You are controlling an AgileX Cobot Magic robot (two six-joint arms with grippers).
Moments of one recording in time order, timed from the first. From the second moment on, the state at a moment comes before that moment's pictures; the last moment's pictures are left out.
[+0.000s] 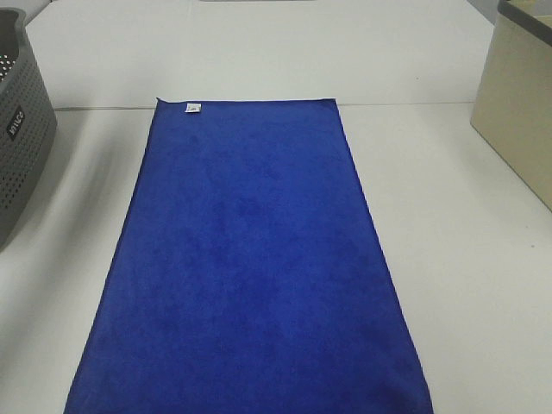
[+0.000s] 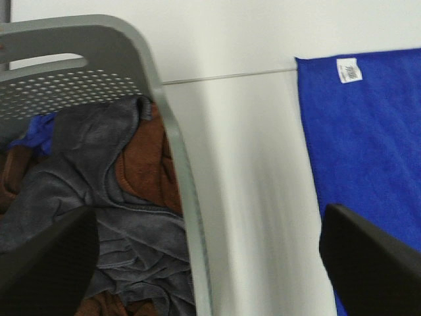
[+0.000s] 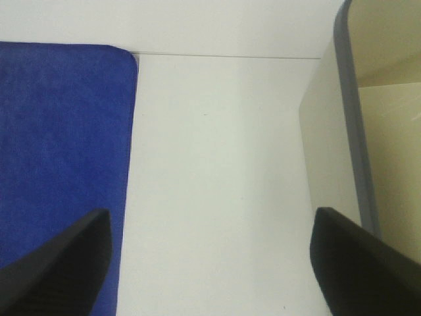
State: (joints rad) left arm -0.01 2.04 -2.22 0.04 1.21 0.01; right arm 0.04 1.93 -2.12 0.10 1.22 0.01
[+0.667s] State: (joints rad) left arm 0.03 1.33 -1.46 -0.03 1.21 0.05; right arm 0.04 1.17 -1.31 0.17 1.22 0.01
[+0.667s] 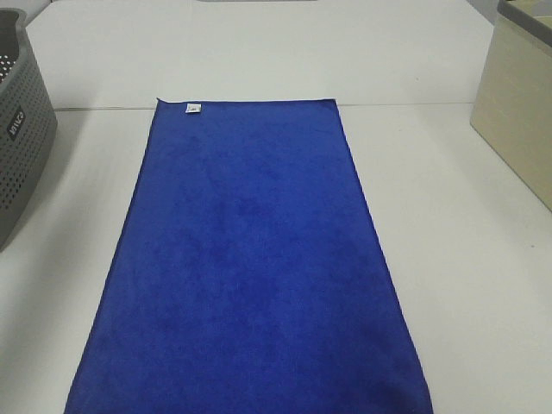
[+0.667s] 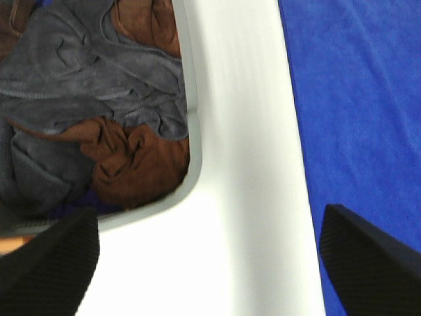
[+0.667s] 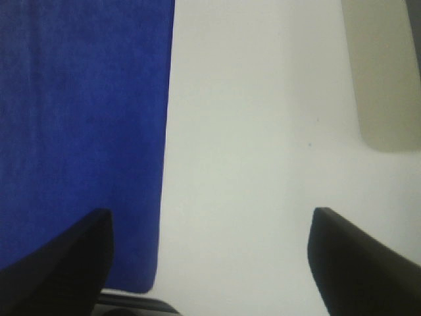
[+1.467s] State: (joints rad) left arm 0.03 0.25 -0.58 0.08 1.10 0.05; right arm 0.04 0.16 -0.65 0.07 1.22 0.00
